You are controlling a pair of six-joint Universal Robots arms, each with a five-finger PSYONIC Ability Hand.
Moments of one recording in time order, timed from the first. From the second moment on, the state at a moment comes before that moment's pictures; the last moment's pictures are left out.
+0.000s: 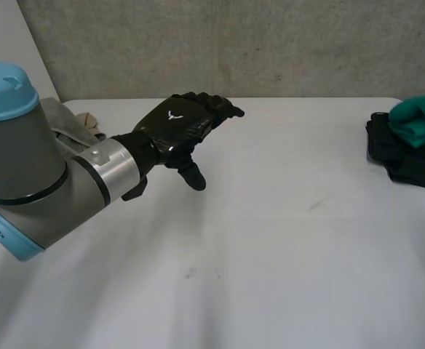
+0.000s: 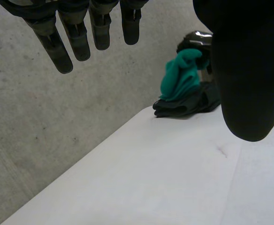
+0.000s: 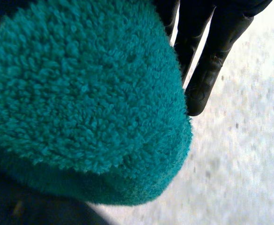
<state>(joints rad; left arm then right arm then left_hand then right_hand) 4.24 -1.92 -1.35 3.18 -1.06 3.33 1.20 -0.37 0.66 -0.88 0.79 3.14 0.20 0.21 0.22 0.21 0.05 0.94 1.17 1.15 1.19 0.90</state>
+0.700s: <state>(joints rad) 4.23 -1.88 -1.37 3.18 -1.06 3.33 1.00 -0.75 1.03 -0.18 0.89 2.72 0.20 0.21 0.22 0.21 0.05 0.21 0.22 0.21 0.24 0.07</state>
